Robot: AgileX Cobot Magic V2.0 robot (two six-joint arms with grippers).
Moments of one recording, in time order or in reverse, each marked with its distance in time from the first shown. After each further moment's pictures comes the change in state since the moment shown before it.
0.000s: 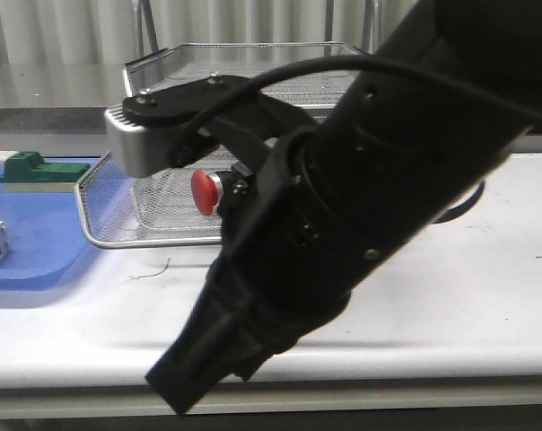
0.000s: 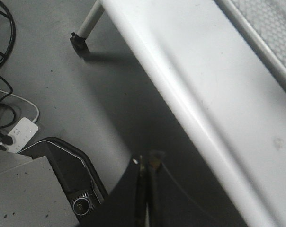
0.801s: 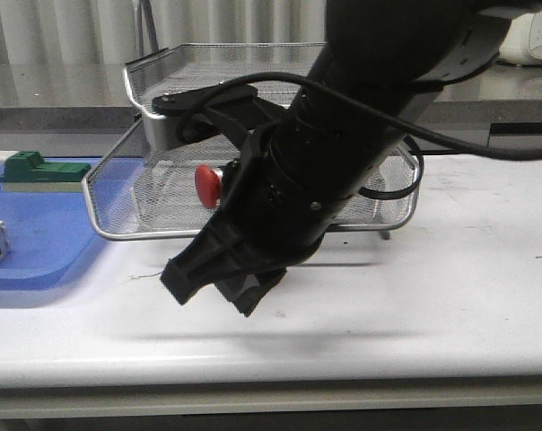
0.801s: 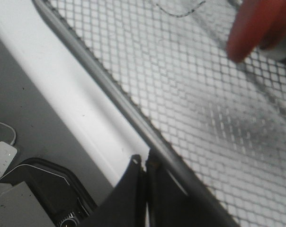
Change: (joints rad) left arm 0.000 0.000 0.000 0.000 0.000 0.000; right arm -0.161 0.158 -0.199 0.000 0.054 0.000
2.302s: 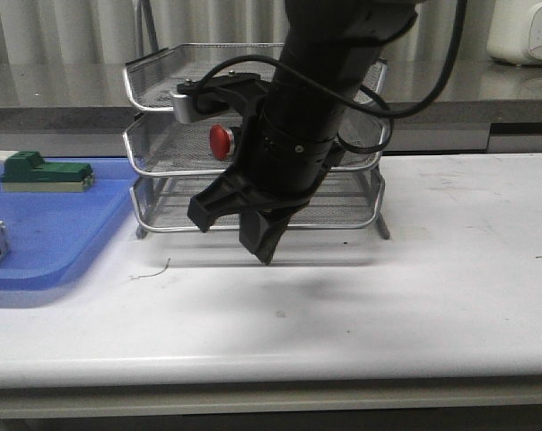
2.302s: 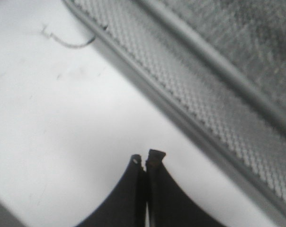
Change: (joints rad) left arm 0.000 0.000 0.000 0.000 0.000 0.000; right arm -0.108 0.157 -0.354 -0.043 0.378 0.000
